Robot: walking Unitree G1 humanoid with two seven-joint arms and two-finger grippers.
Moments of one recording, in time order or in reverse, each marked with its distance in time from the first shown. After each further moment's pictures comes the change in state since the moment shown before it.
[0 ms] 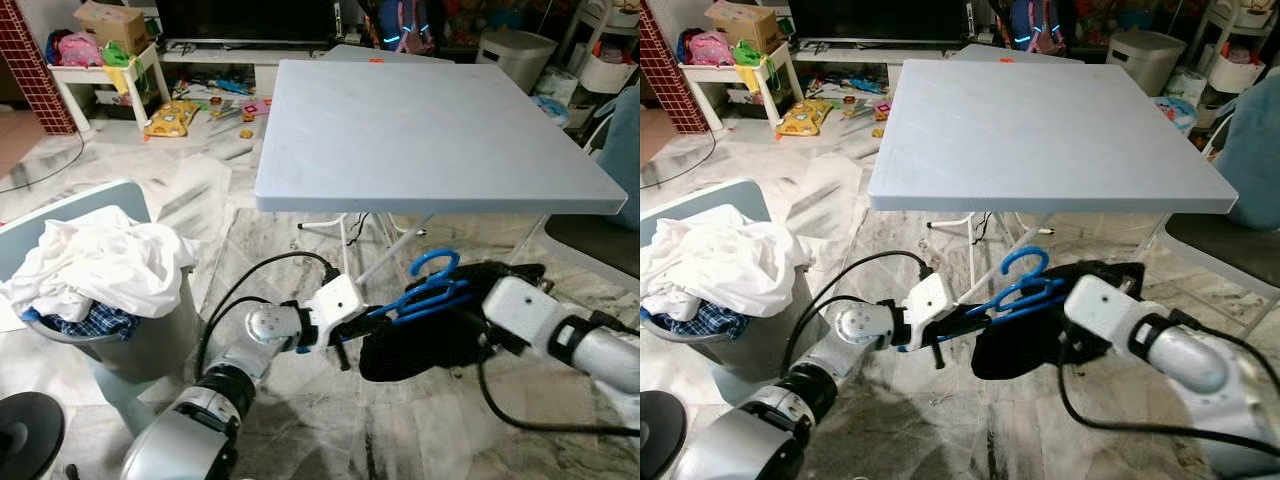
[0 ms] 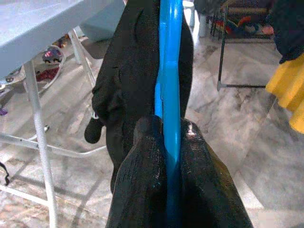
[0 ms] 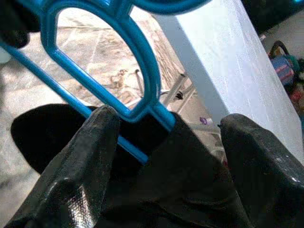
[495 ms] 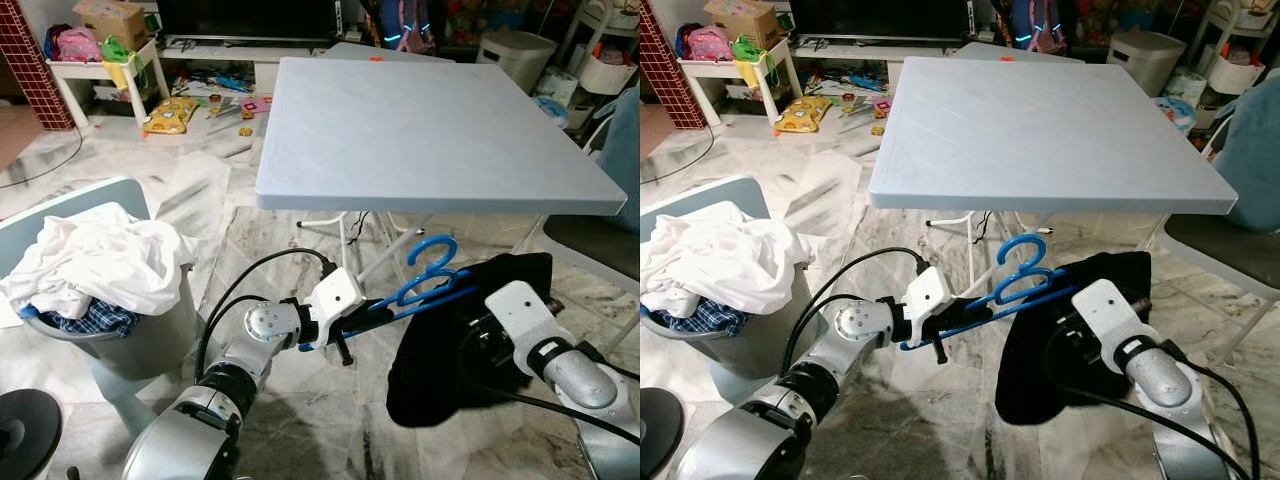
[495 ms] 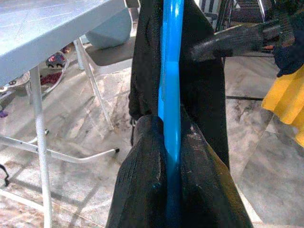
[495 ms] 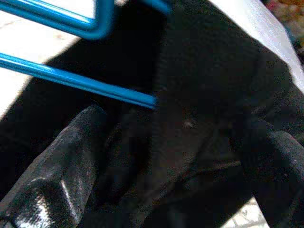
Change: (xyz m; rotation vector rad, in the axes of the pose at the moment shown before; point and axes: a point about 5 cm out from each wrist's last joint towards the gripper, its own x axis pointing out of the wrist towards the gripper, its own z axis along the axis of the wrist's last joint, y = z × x) left arm -0.003 0.004 0.002 -0.030 -0.032 0.017; right arm 0.012 0.025 -0.034 0.309 0.171 -0.236
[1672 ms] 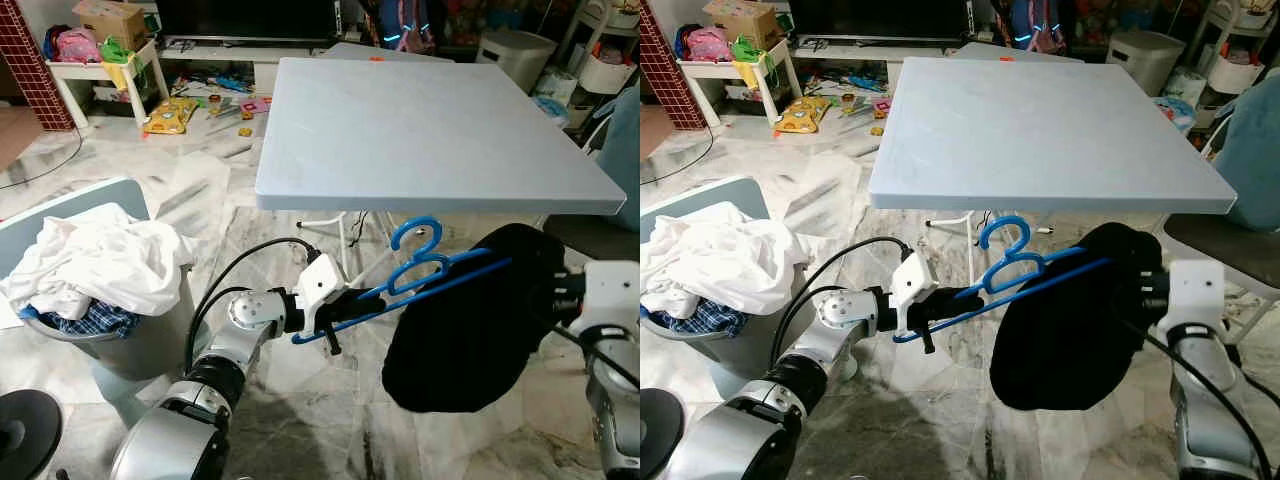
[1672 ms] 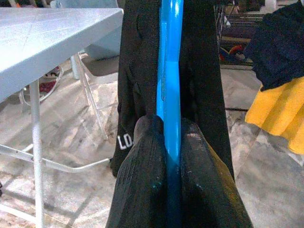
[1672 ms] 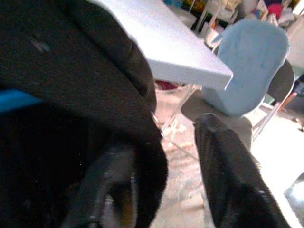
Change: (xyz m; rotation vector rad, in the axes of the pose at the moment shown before) left arm -0.015 0.014 0.008 -0.026 -0.048 -0.033; right arm 0.001 -0.057 -0.015 0.372 -0.036 -0.469
